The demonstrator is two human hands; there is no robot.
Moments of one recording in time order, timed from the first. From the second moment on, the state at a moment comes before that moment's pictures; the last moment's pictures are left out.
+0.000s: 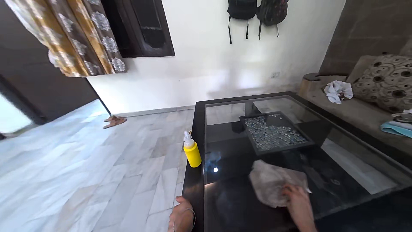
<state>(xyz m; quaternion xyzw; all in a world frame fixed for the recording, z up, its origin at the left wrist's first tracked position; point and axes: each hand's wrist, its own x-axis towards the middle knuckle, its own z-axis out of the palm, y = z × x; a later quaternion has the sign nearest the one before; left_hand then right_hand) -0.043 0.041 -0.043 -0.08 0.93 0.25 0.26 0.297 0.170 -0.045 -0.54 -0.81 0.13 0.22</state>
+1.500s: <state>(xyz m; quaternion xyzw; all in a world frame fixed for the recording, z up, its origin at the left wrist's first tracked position) -0.041 0.040 -0.045 -0.08 0.93 0.26 0.24 0.343 0.181 -0.046 -0.80 -0.45 0.16 0.36</state>
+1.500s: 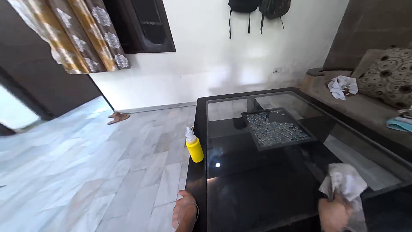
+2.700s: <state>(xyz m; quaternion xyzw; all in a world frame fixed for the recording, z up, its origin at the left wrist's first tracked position) -0.044 0.044 -0.047 -0.10 0.93 0.24 0.24 0.345 0.178 -0.039 -0.76 -0.56 0.16 0.29</state>
